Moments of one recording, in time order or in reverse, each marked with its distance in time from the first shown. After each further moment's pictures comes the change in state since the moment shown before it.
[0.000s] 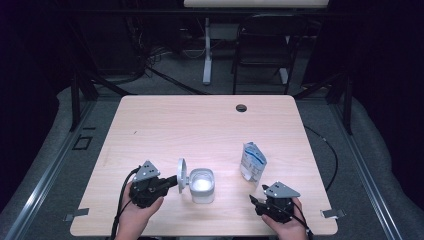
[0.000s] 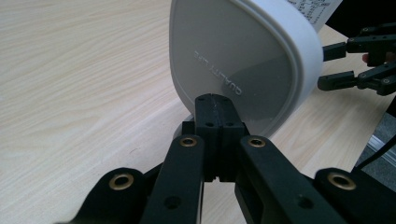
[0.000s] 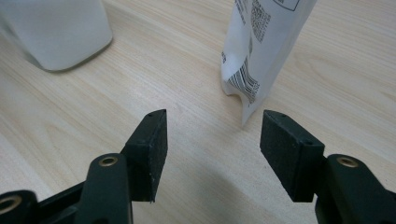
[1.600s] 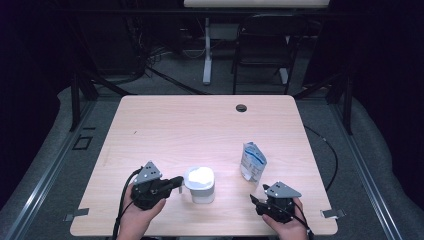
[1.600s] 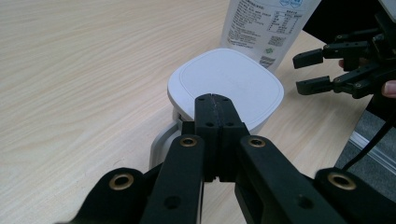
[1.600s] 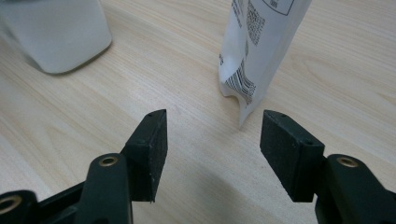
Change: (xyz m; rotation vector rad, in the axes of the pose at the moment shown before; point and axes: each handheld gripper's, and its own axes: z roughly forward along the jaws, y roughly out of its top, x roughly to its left) left arm -0.010 0.005 -0.006 -0.027 -0.037 0.023; right arm -0.001 0.000 -0.002 -0.012 -0.003 0.008
